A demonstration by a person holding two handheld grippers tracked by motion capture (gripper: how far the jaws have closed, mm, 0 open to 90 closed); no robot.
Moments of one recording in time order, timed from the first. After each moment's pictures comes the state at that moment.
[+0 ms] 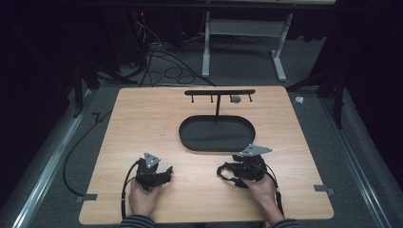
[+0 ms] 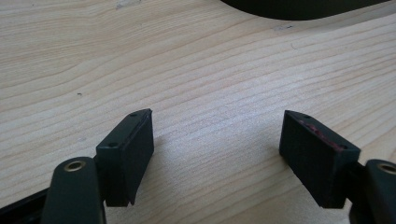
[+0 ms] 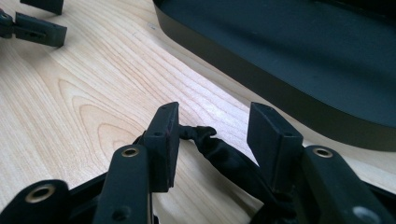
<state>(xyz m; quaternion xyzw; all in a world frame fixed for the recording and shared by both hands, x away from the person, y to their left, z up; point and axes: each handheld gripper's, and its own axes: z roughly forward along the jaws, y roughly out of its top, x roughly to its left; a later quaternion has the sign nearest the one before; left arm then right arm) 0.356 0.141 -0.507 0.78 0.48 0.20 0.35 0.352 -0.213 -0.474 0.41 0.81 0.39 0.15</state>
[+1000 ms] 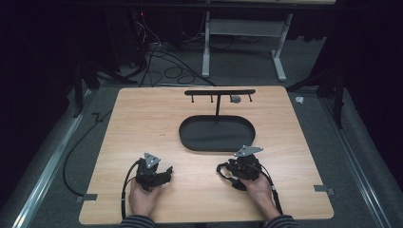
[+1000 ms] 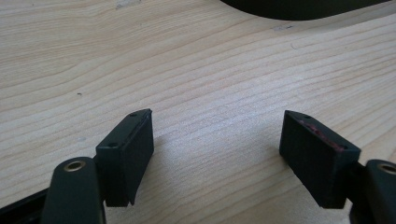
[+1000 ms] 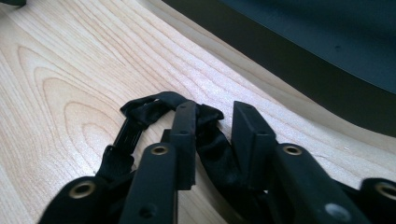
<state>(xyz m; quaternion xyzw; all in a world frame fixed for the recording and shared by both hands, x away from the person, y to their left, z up) 0.356 0.141 -0.507 0.78 0.48 0.20 0.35 0.364 -0.205 -0.496 0.40 0.84 0.35 0.14</state>
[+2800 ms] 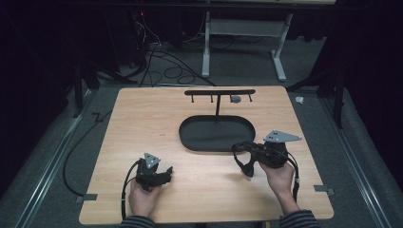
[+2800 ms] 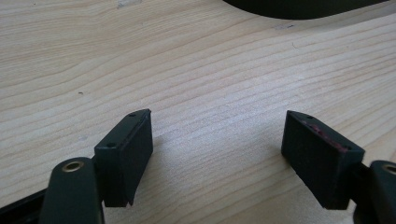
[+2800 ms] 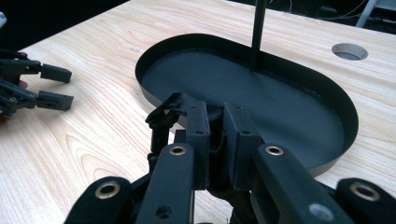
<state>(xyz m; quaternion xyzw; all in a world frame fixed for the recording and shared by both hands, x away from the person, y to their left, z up) 0.356 0.141 -0.507 0.78 0.48 0.20 0.35 0.356 -0.261 -0.415 0.41 0.77 0.45 0.18</state>
